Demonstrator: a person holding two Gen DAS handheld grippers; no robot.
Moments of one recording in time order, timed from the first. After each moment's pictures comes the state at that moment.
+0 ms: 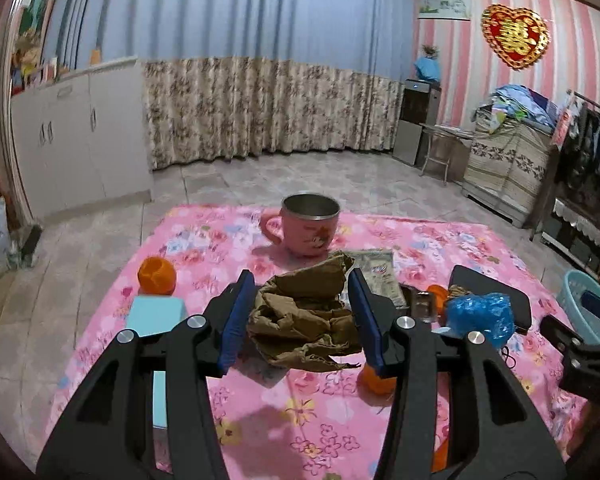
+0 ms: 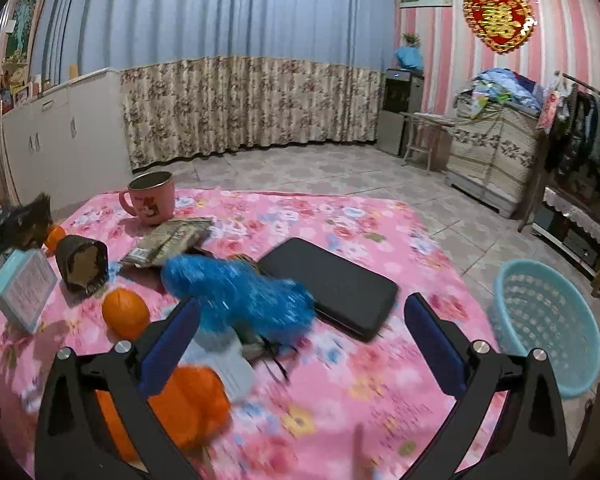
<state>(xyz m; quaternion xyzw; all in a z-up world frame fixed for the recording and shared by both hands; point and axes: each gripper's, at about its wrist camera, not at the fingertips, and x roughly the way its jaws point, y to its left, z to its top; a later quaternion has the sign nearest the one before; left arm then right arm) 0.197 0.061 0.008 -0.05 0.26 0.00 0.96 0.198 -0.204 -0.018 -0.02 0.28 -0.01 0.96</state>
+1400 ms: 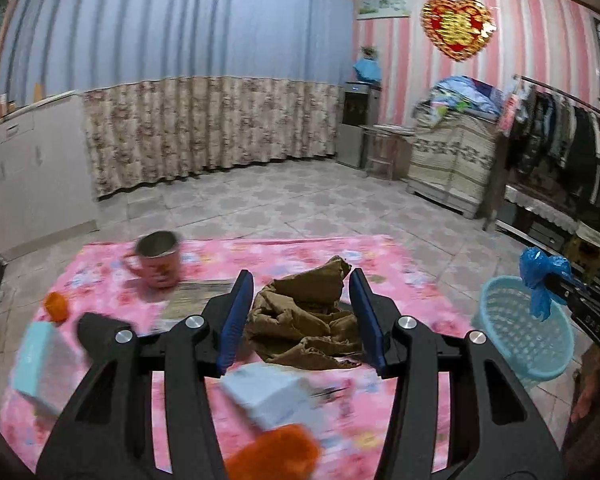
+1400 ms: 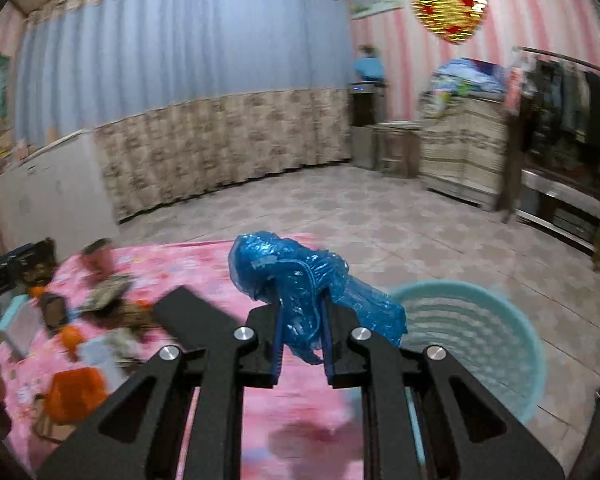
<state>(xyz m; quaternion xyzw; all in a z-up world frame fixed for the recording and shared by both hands) 0.181 -0.141 0.063 0.00 0.23 -0.10 0.97 0.152 -0.446 0.023 0.07 0.23 -0.07 0.97</state>
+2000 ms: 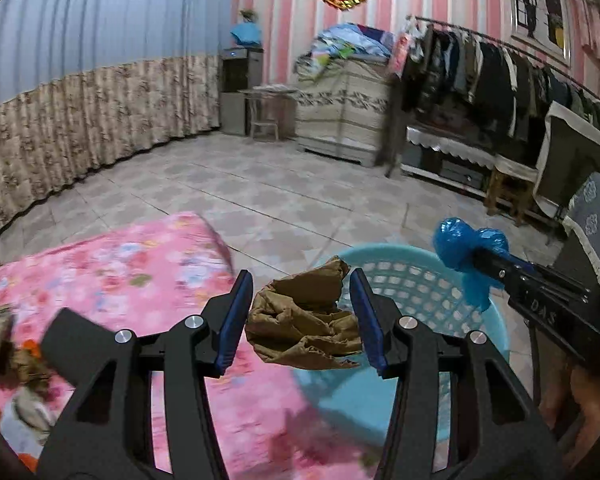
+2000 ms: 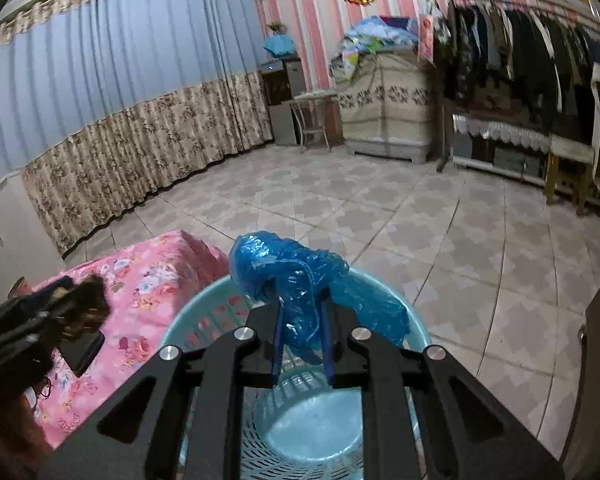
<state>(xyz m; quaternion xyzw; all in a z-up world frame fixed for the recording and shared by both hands) 0.211 -0.396 -0.004 0.06 0.28 -0.27 0.92 0.162 -0.591 -0.024 0.15 0.26 -0.15 0.94</state>
